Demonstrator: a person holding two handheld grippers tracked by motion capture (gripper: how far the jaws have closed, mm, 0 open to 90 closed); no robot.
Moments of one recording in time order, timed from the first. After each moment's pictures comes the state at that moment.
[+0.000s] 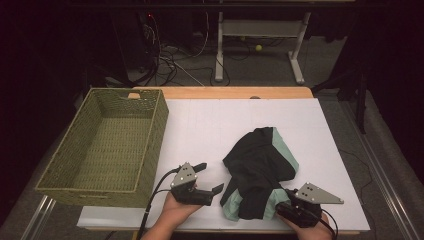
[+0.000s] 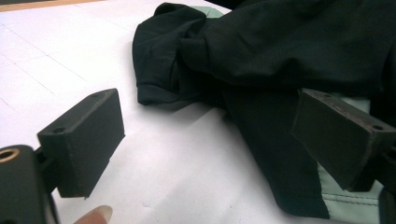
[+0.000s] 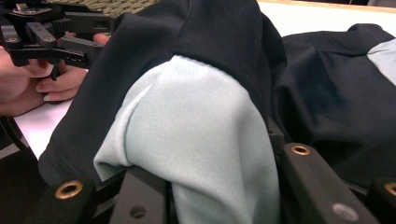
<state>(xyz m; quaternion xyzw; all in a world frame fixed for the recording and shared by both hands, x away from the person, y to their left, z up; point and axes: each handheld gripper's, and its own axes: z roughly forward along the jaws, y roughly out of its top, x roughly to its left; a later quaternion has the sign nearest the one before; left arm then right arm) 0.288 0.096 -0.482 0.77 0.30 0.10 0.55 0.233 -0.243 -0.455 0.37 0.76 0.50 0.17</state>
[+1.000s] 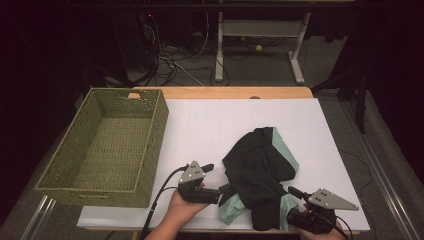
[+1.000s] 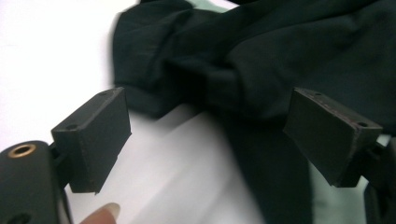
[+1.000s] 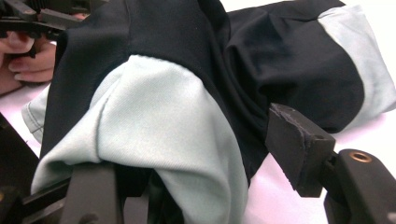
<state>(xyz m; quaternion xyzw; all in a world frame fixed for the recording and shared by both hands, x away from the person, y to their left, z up) 0.293 0.074 -0.477 0.78 0.30 0.06 0.54 0.220 -0.272 -0.457 0.41 0.76 0.47 0.18</state>
